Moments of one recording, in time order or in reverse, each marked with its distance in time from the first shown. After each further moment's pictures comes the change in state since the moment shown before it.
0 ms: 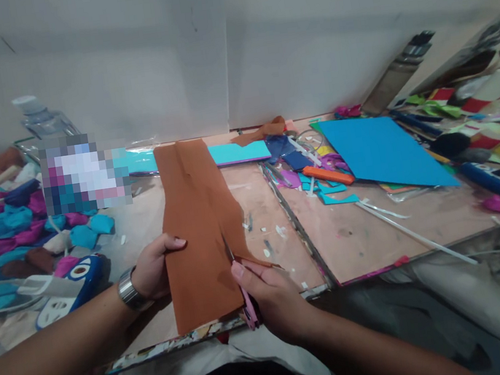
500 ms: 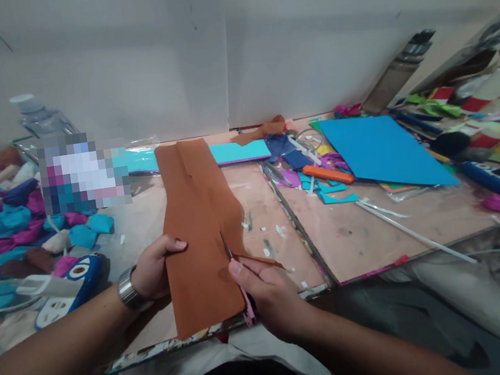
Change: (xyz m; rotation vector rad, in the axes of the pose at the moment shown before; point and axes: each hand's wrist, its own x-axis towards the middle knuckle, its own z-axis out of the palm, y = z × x) left_hand 0.001 -0.001 -0.002 0.030 -0.022 0.001; right_hand 0.001 -0.010 0.005 -0.031 0.010 -0.091
